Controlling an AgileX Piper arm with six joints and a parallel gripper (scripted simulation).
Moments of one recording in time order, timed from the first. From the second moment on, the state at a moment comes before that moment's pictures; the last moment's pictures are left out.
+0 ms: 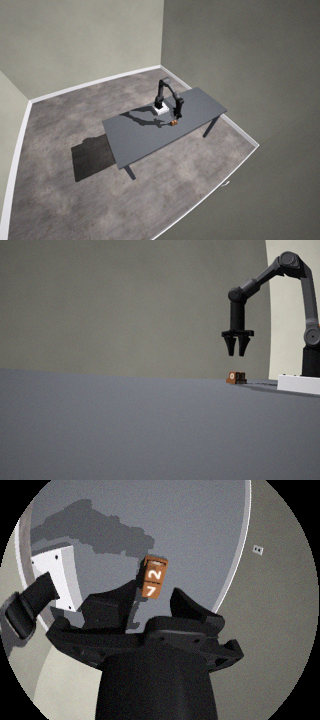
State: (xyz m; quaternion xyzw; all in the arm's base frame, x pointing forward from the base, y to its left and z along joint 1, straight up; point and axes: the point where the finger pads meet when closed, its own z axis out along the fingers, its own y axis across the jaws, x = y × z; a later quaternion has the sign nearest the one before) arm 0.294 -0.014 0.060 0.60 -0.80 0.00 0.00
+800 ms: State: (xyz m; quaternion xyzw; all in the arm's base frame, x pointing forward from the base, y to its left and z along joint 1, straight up) arm 0.294 -0.014 0.031 0.60 -0.80 0.00 0.00
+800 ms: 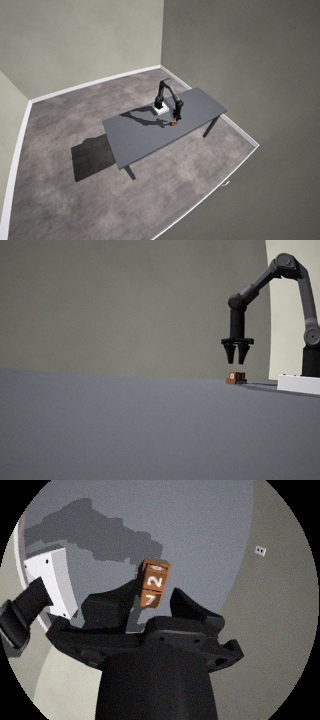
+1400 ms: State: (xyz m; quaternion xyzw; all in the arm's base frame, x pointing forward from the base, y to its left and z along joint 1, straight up) arm 0.294 -0.014 0.012 0.60 -0.80 0.00 0.00
